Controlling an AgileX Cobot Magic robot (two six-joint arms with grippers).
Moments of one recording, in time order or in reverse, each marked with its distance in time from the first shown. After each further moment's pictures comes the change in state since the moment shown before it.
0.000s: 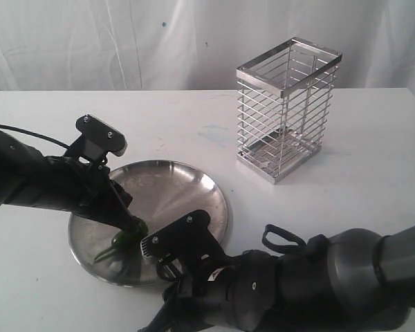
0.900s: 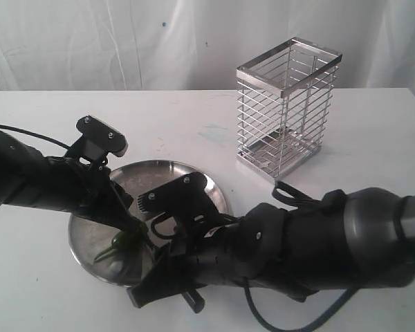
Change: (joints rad) left arm 0.000 0.000 0.000 0.000 0.012 -0.002; right arm -0.079 -0.054 -0.081 0.000 0.079 -0.061
